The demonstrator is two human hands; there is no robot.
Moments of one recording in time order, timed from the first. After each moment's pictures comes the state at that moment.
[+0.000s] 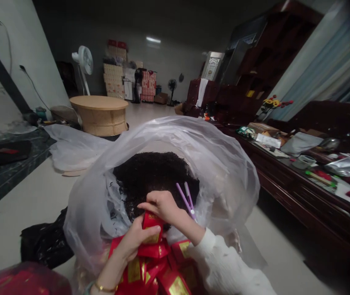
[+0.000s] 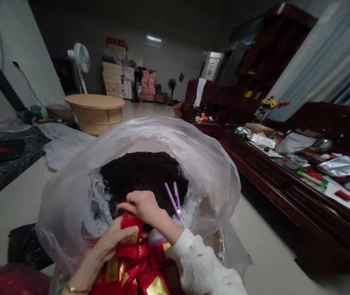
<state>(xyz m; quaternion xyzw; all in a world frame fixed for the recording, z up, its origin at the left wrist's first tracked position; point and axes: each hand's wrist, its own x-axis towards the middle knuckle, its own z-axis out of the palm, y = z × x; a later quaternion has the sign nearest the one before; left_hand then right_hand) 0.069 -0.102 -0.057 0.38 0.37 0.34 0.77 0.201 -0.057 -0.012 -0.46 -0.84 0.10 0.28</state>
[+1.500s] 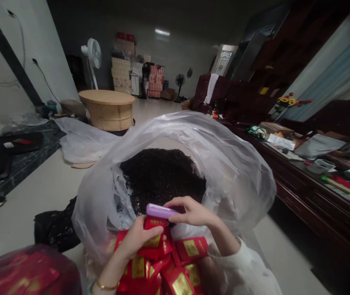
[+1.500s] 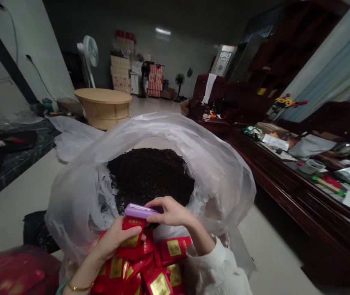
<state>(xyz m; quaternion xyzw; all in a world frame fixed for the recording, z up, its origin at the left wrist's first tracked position) 0.059 -0.111 -0.048 0.38 0.42 0.32 0.76 0.263 -0.085 0.013 -0.44 -0.74 0.46 0.20</state>
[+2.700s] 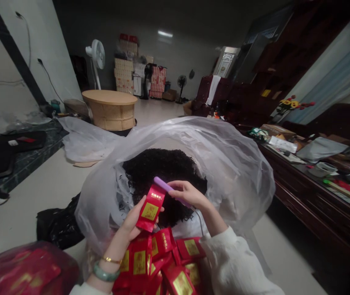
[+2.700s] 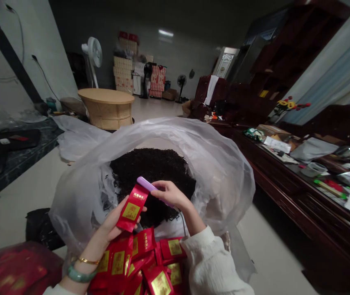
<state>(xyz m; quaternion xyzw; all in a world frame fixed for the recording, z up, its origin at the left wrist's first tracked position) 0.053 -0.073 -0.058 0.20 0.36 0.36 0.84 0.254 -0.048 0.004 -0.50 -0.61 0.53 0.32</state>
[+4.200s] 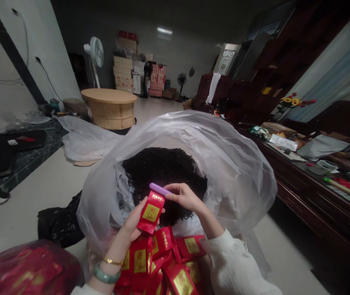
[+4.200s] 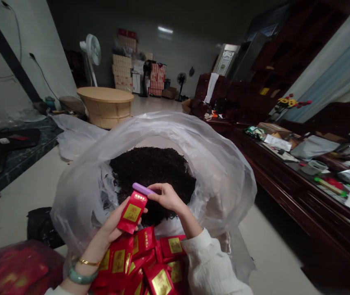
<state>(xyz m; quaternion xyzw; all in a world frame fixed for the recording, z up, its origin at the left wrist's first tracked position) 0.055 -0.078 -0.063 0.21 0.37 0.35 0.84 0.248 -0.049 -0.015 -0.50 -0.66 0.46 0.32</state>
